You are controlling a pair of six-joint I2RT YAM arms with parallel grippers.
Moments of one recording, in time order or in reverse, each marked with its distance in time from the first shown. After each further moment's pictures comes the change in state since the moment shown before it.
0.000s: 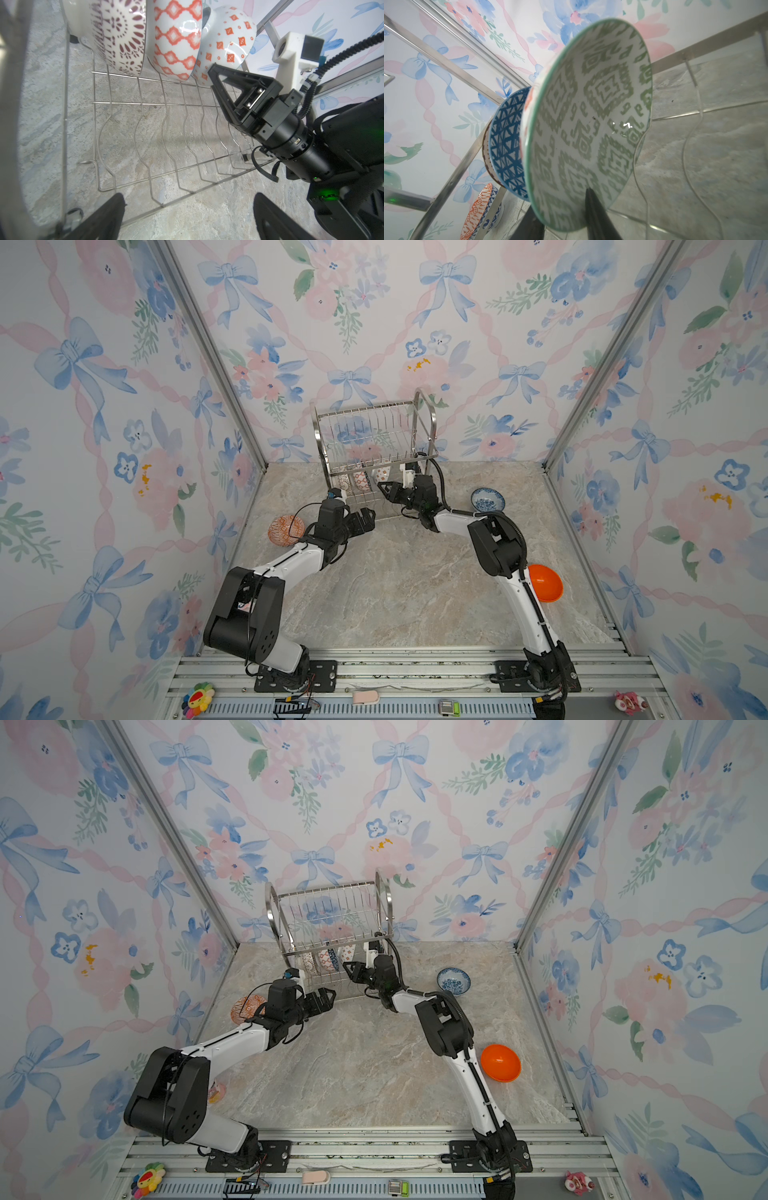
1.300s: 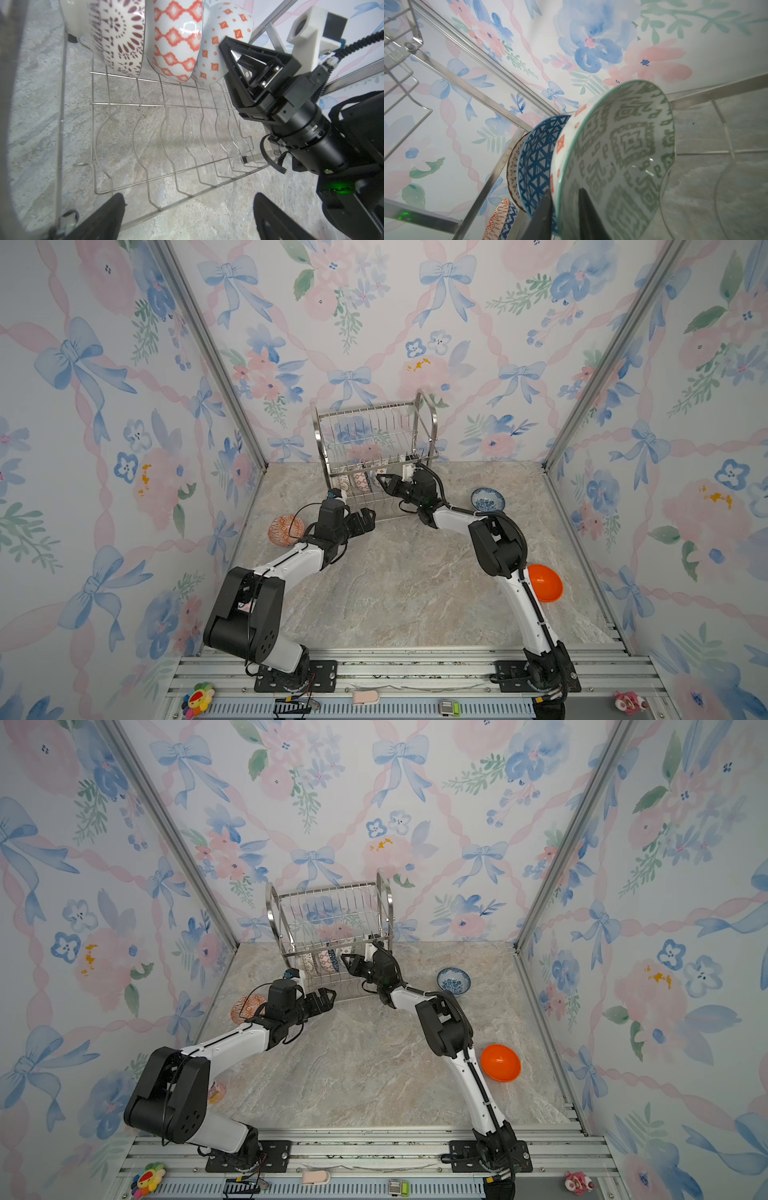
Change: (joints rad) left arm 0.000 0.000 -0.001 0.000 0.002 -0.003; right arm 0.002 0.011 0.078 0.011 0.000 0.073
